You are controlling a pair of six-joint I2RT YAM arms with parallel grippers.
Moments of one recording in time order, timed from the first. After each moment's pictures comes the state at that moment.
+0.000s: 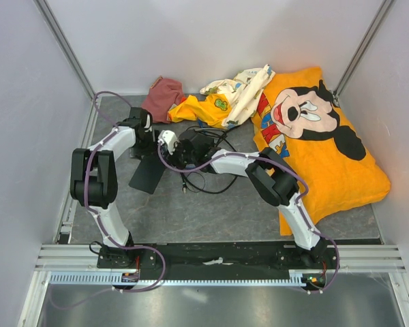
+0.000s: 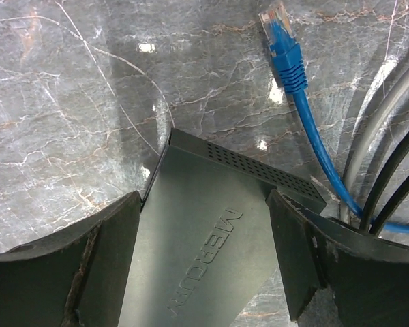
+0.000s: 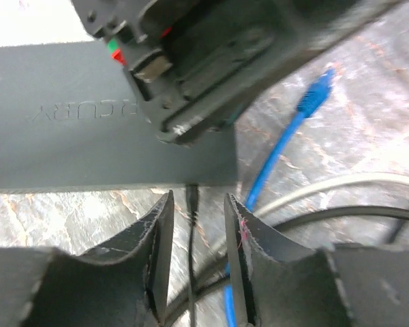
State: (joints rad) left arm -0.11 1.86 1.29 -0.59 -0.03 -0.19; right arm 0.86 2.28 1.60 0.16 -0.28 -0.16
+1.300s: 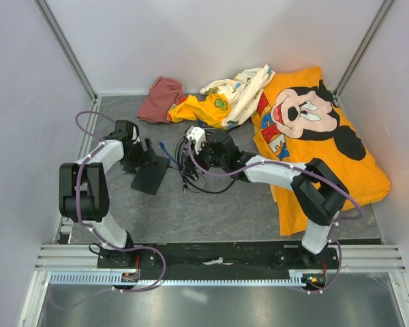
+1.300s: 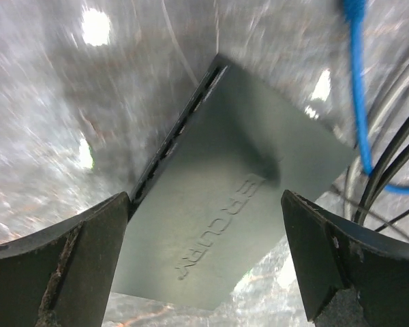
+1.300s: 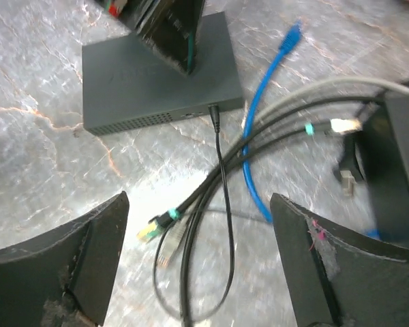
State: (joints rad) left arm -0.01 1.69 1.08 -0.54 0.10 -0.32; right arm 0.80 1.85 1.17 0.21 -0.33 -0.03
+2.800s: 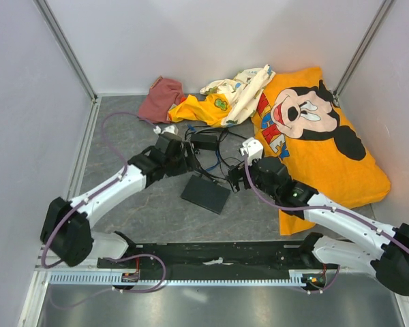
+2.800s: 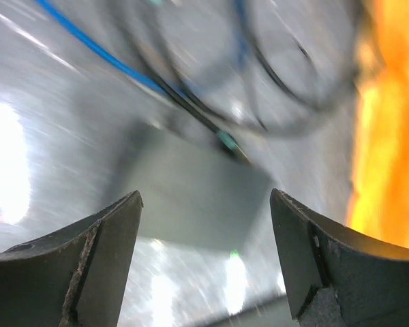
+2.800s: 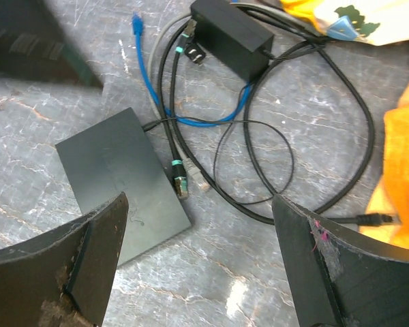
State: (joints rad) left arm -0.66 1.29 0.90 -0.39 -0.07 -0.77; right arm 0.80 1.05 0.68 -0.02 0.14 0.11
